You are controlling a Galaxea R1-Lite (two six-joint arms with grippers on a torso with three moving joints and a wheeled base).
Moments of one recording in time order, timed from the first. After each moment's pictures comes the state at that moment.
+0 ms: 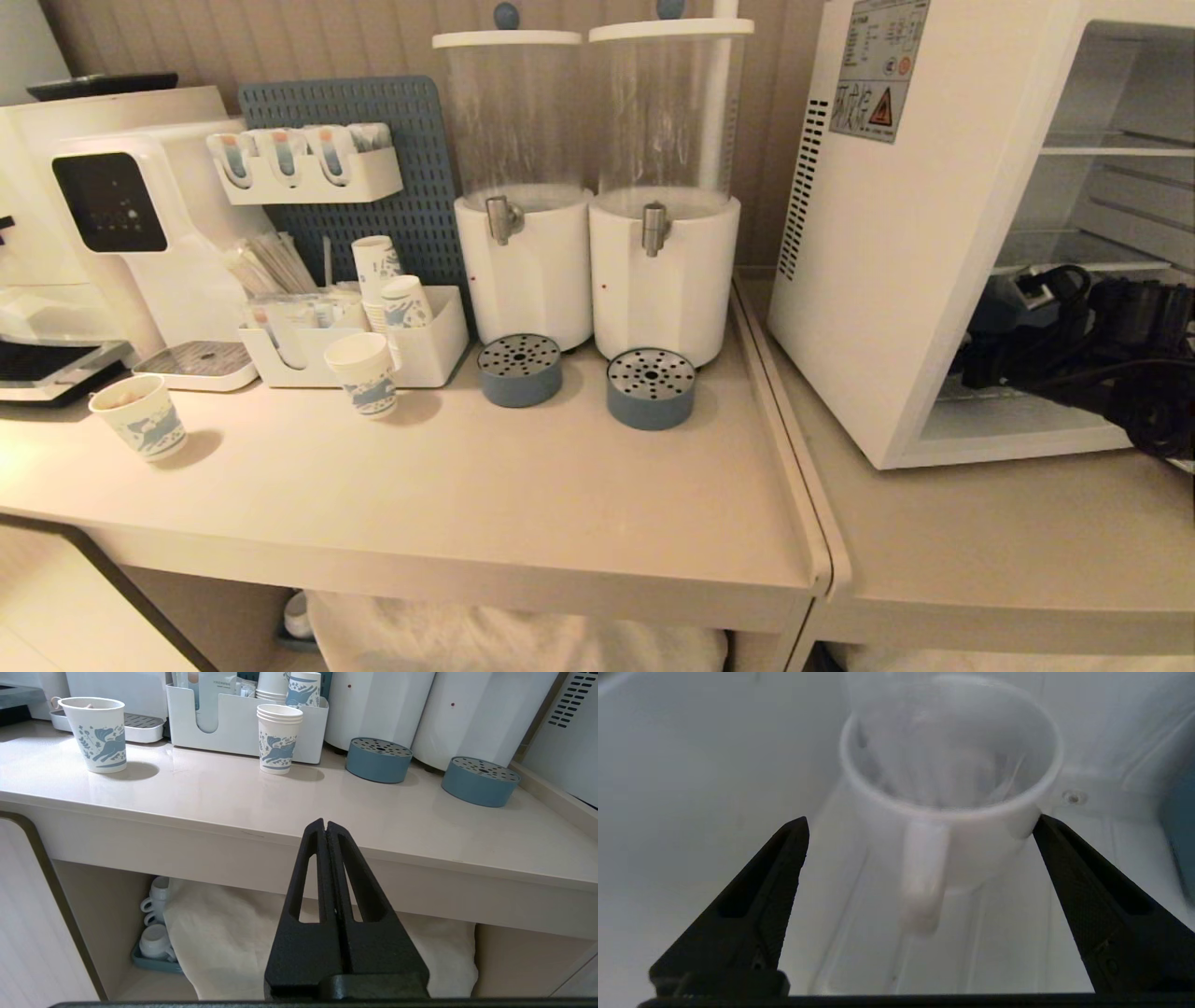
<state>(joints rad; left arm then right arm) 0.00 0.00 0.00 -0.13 -0.01 -0.16 -0.26 2.09 -1.05 -0.74 0.61 -0.13</state>
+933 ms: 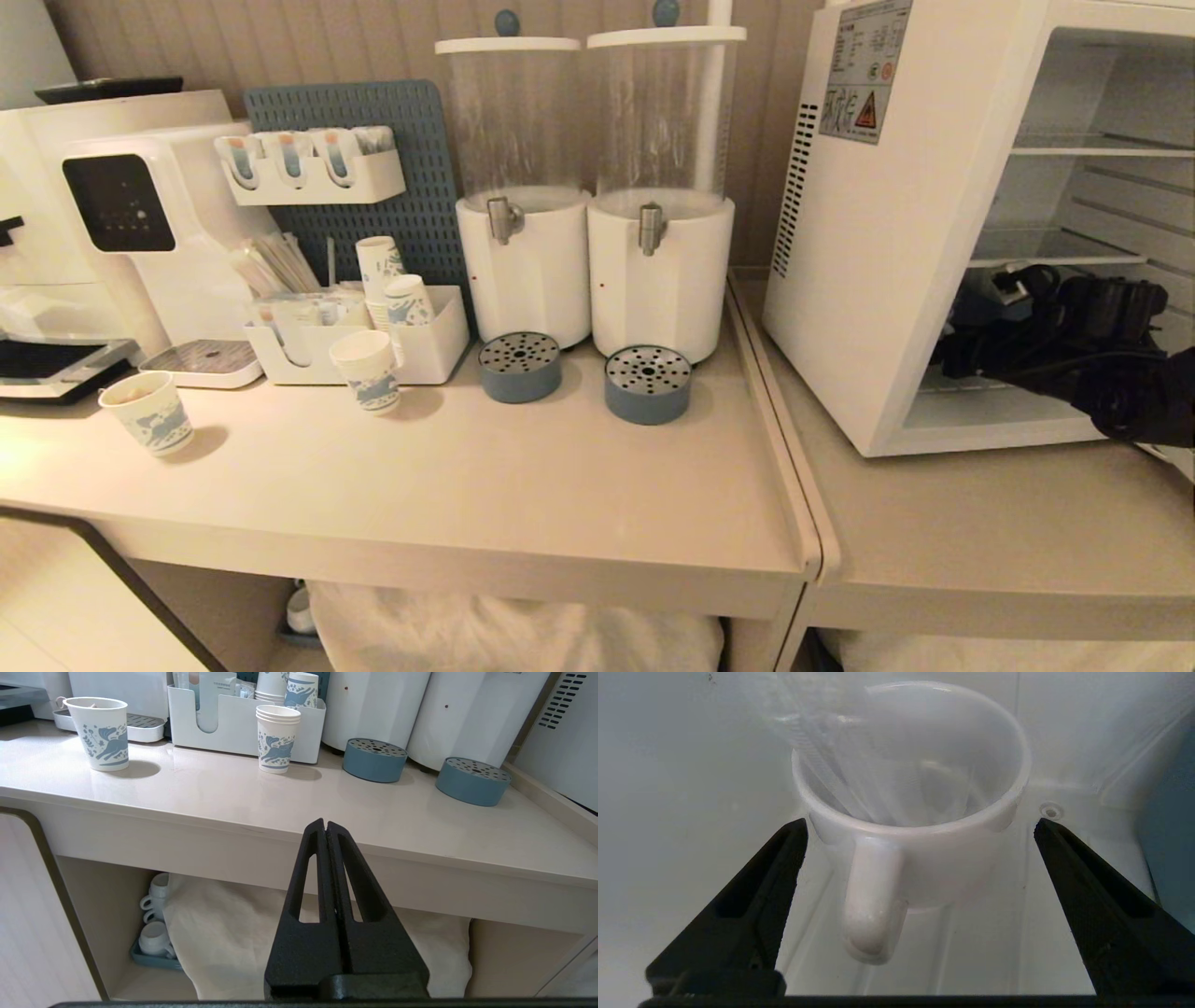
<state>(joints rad) 0.00 0.00 0.00 -0.13 -0.01 -0.16 -0.26 2.21 -1.22 -0.71 0.56 -0.13</state>
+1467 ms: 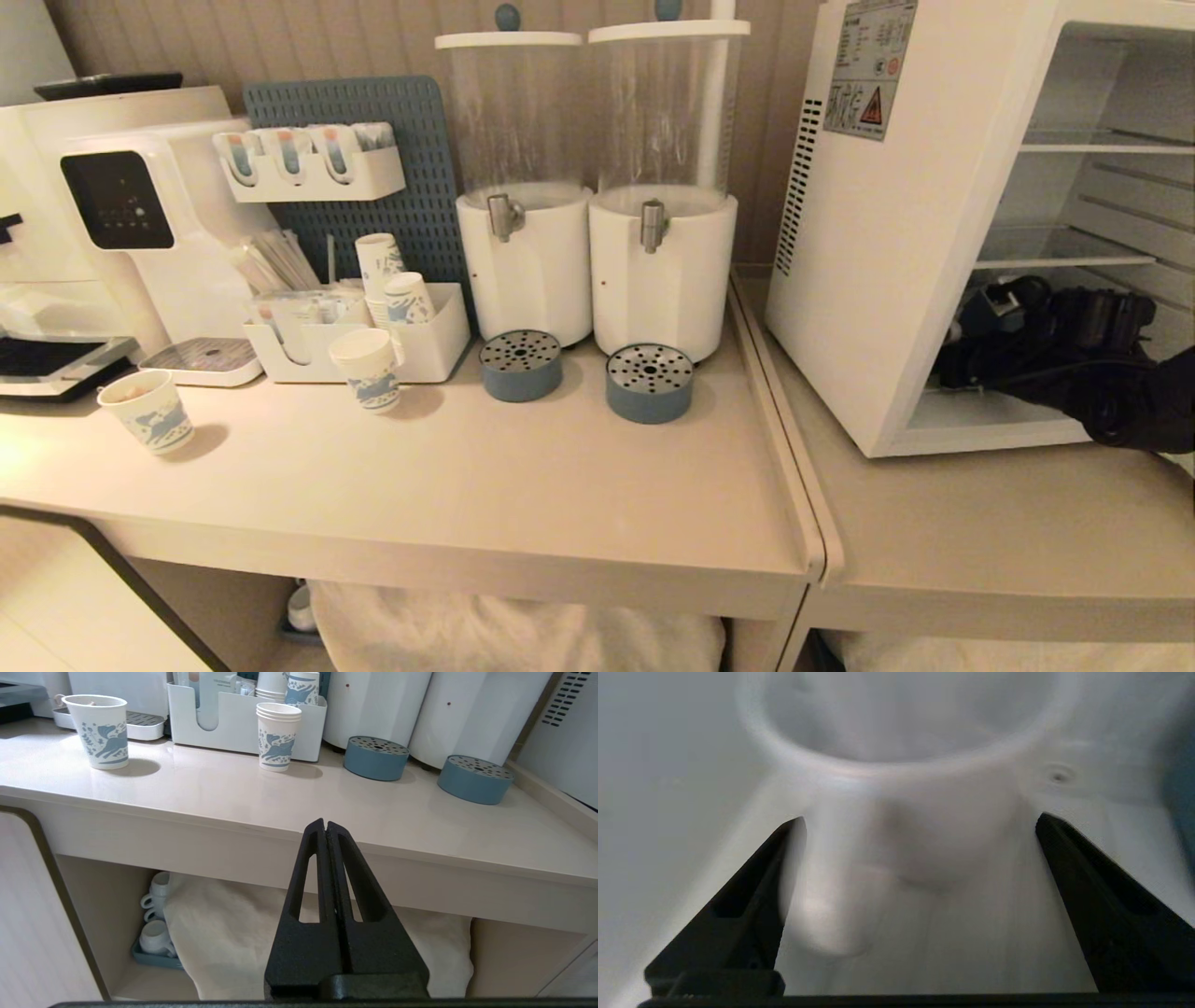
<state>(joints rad) 0.00 0.00 0.00 -0.13 -0.01 -0.16 -0.26 2.23 -1.22 -0.71 0.57 -0.13</state>
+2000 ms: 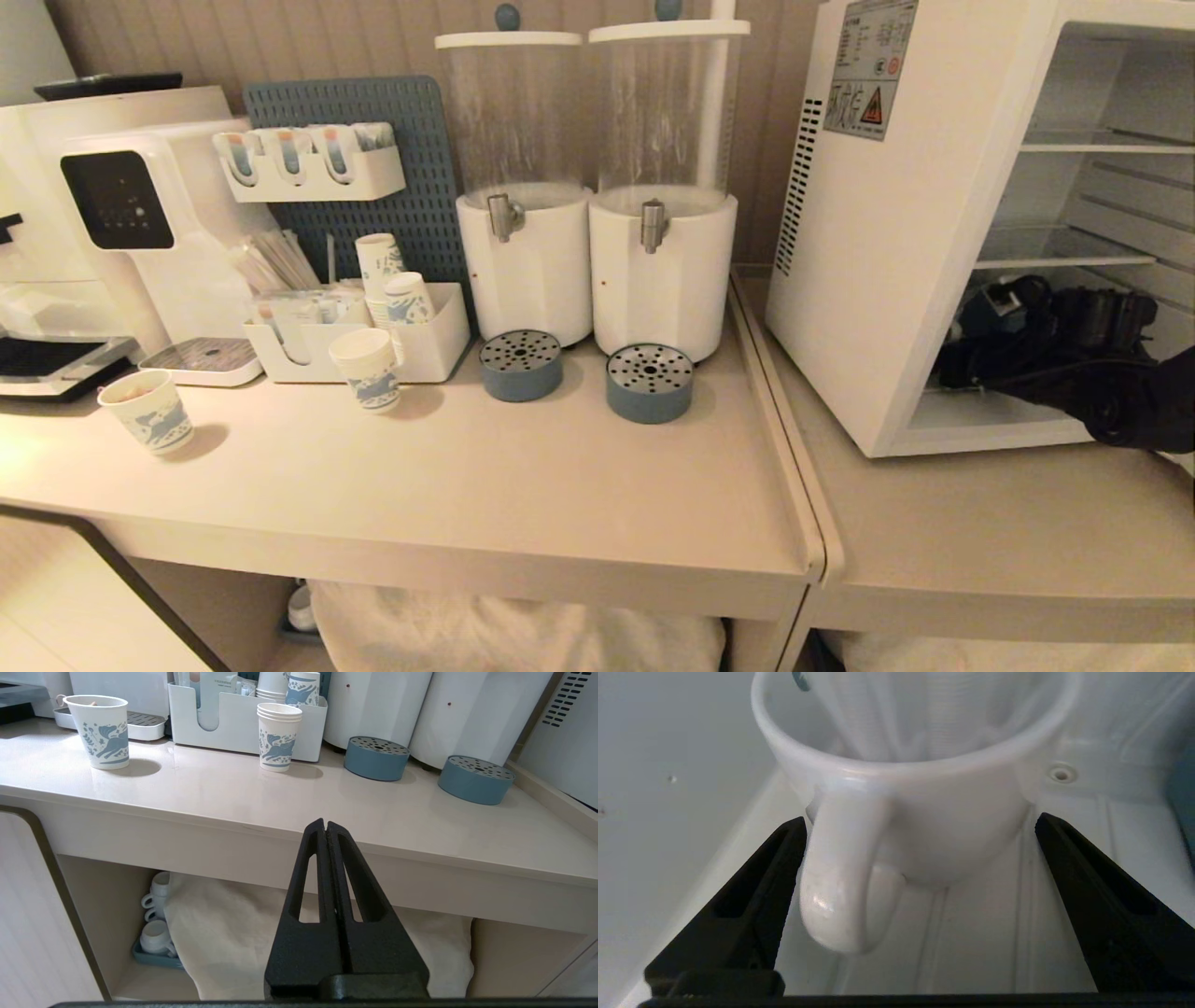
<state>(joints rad) 0.00 0.00 0.00 -0.13 -0.01 -0.16 -0.26 2.23 -1.22 -0.70 0.57 -0.13</state>
